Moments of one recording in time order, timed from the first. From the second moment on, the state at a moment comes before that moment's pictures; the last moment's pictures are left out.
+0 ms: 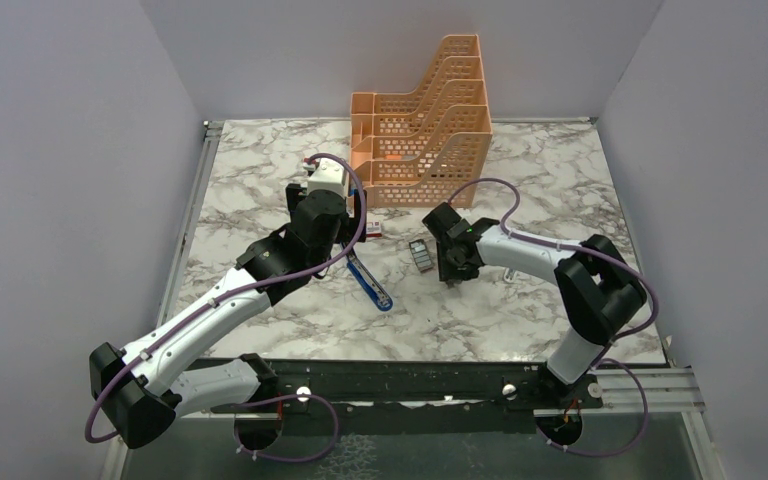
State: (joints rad) left arm -0.77 1.08 1.02 -0.40 -0.57 -0.30; right arm 0.69 1.71 1.03 -0.59 0.27 0.58
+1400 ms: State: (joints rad) left arm -0.77 1.10 1.02 -0.39 -0.56 -0.31; right arm 0.66 1.61 0.92 -0.57 0.22 0.64
